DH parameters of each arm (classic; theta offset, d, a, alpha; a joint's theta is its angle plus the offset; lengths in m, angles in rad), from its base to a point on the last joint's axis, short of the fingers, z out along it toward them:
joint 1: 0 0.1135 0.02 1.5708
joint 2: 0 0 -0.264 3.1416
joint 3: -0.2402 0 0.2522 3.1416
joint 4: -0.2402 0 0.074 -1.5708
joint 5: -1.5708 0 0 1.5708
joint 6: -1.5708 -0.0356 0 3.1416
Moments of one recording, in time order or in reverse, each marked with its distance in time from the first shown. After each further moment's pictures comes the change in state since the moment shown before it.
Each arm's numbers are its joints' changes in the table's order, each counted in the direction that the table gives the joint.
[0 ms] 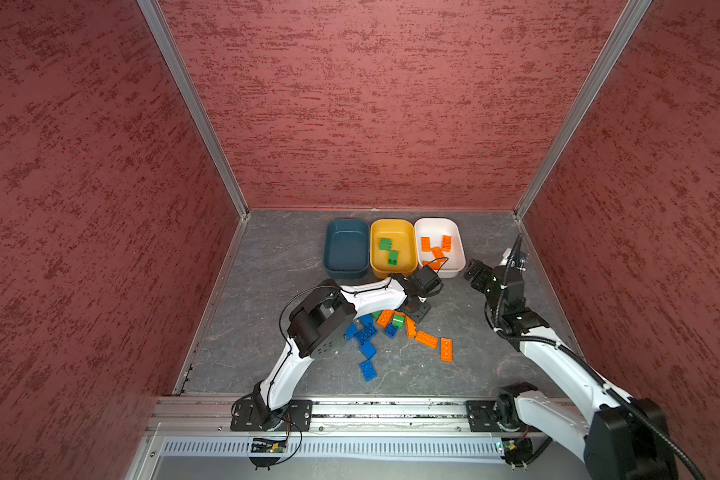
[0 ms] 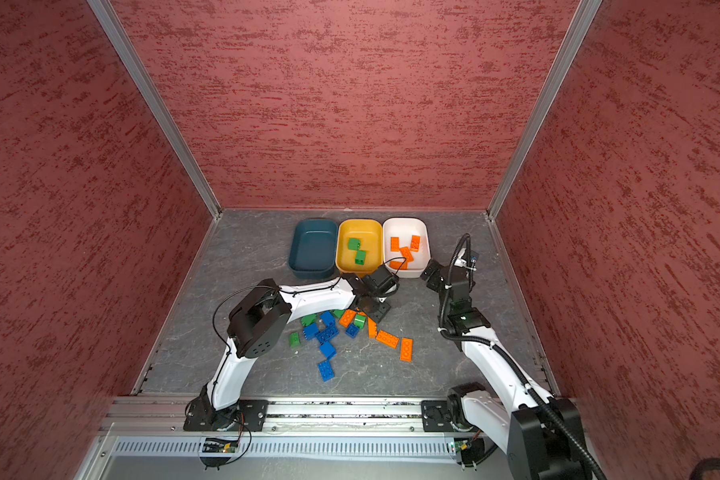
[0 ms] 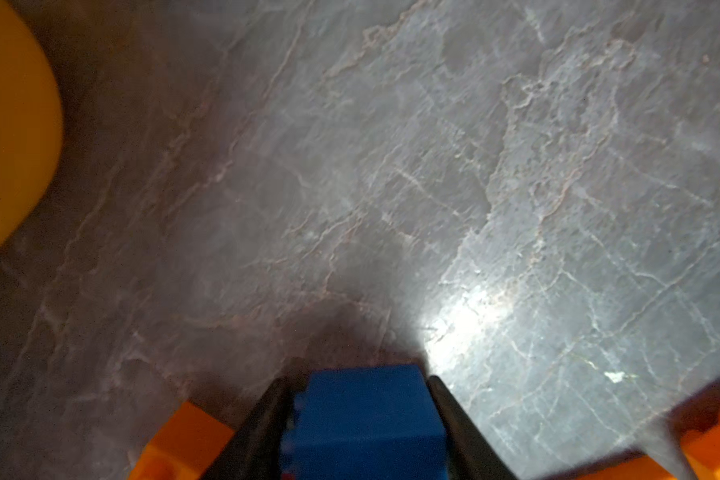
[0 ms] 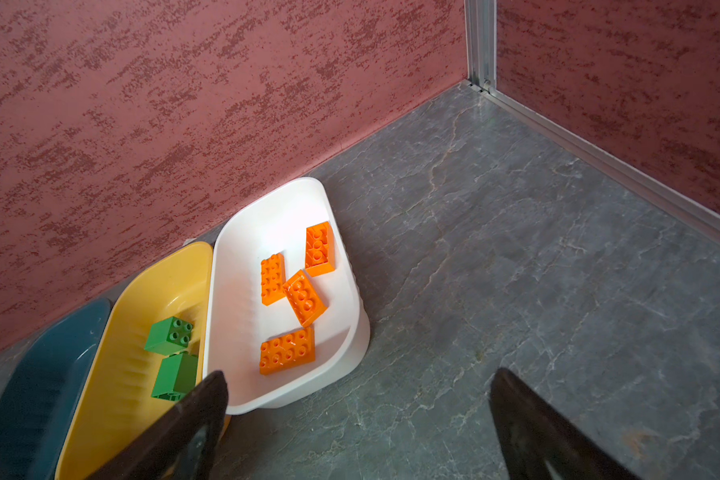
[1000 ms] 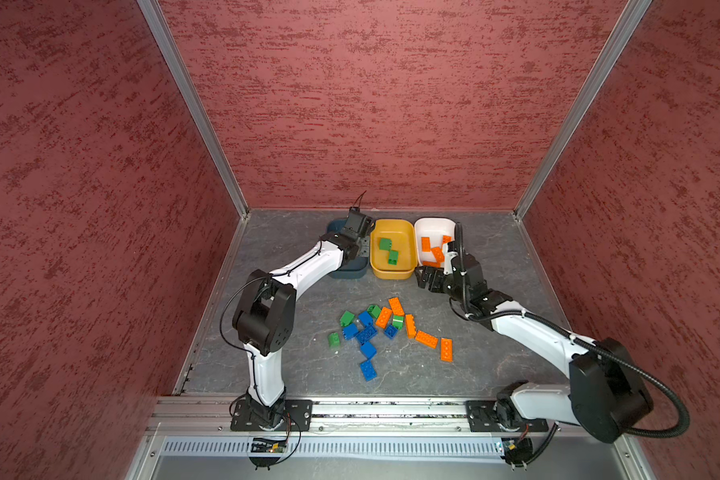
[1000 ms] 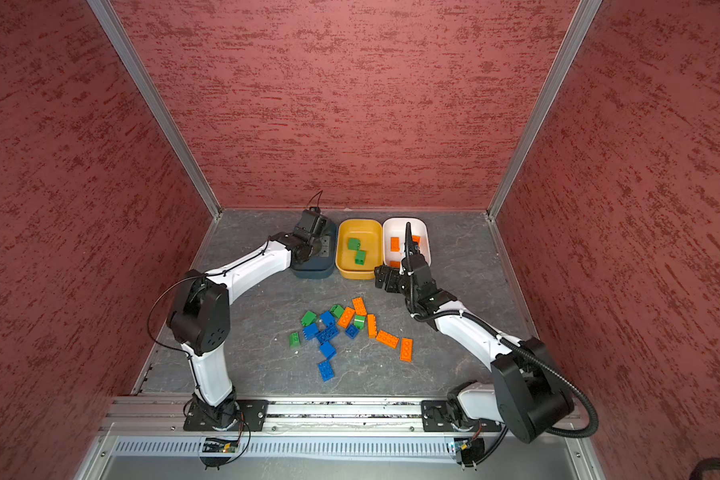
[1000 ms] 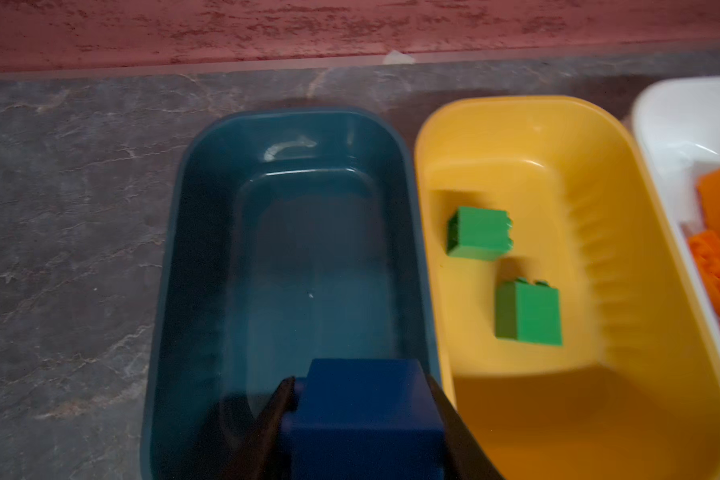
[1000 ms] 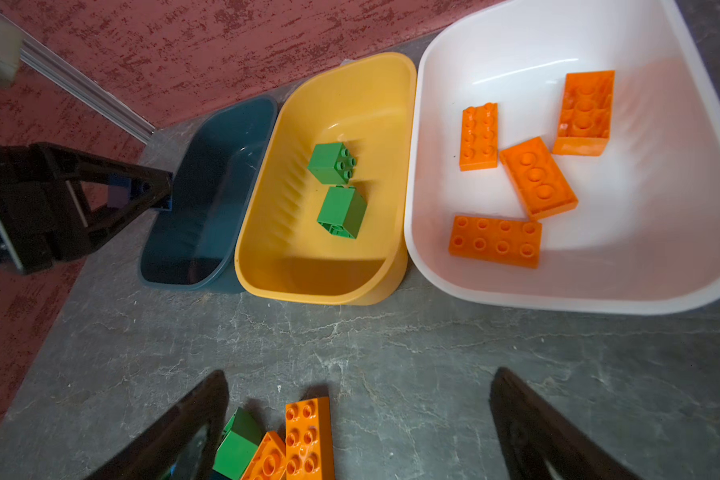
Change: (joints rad) left arm 0.463 0.222 0.048 0.153 0.241 0.167; right arm 0.239 -0.293 -0.192 -0.033 0.308 0.057
